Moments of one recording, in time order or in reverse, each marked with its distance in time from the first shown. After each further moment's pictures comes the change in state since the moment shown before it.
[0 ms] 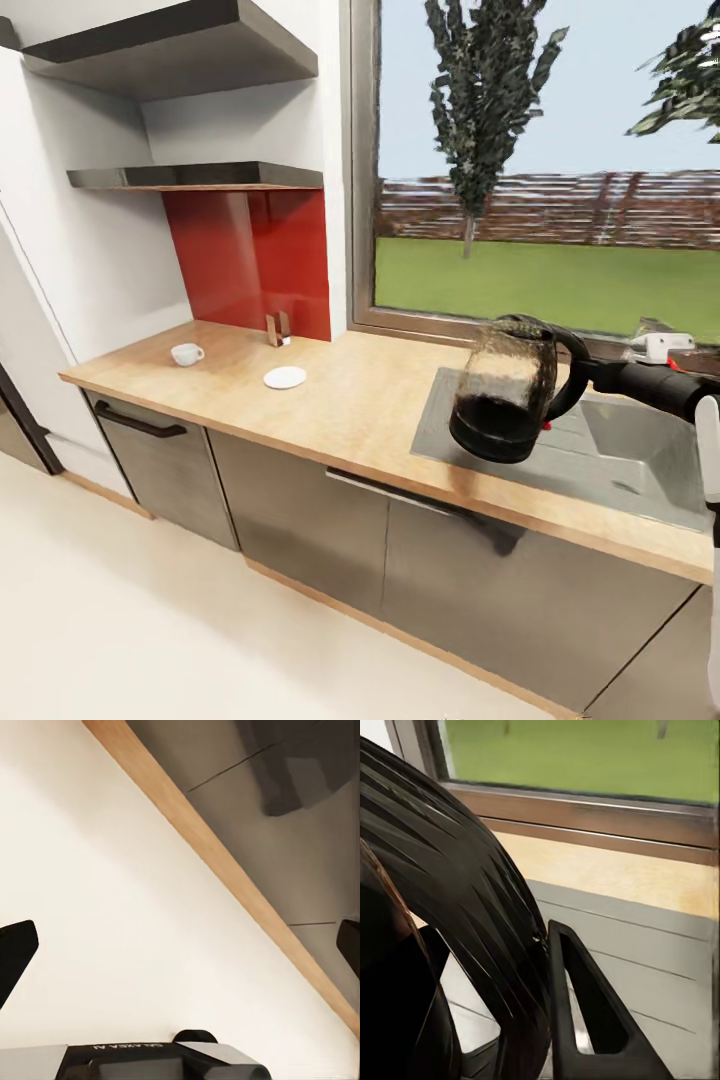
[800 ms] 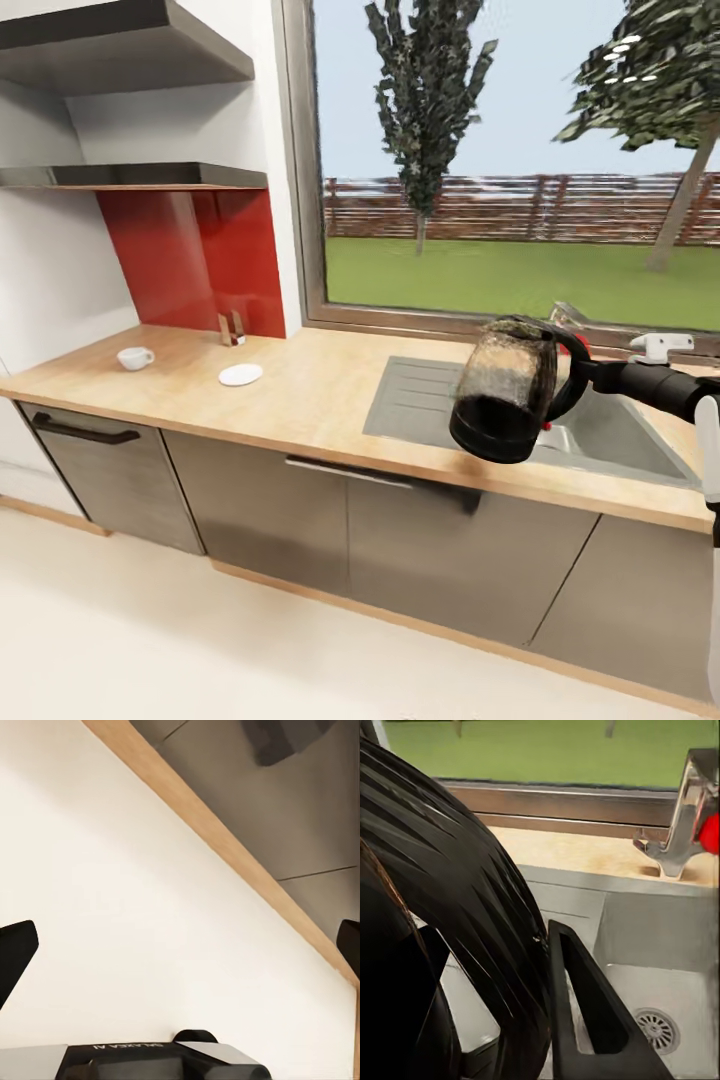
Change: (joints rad) left arm 0.000 0.000 0.000 0.000 0.000 0.001 0.001; right arm 0.000 0.000 0.001 0.001 0.002 0.000 0.000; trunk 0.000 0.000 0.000
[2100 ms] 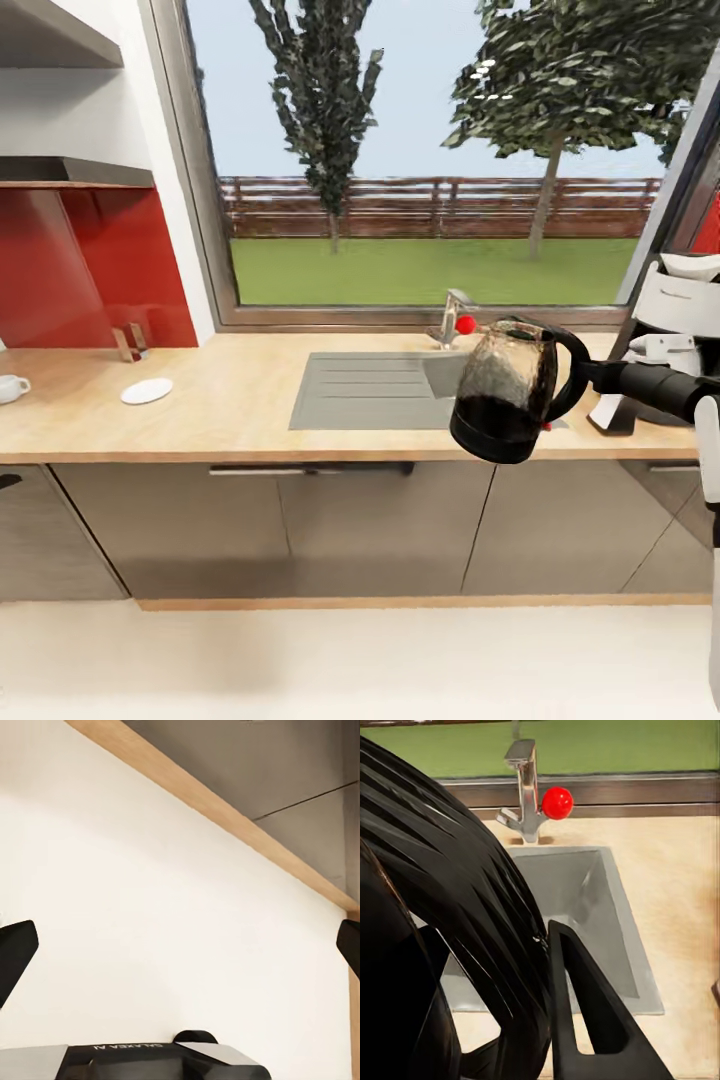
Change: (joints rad) left arm 0.000 0.000 0.003 0.001 0.000 0.000 -0.001; right arm 0.000 0.000 0.000 0.001 0.002 -0.001 -0.001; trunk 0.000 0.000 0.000
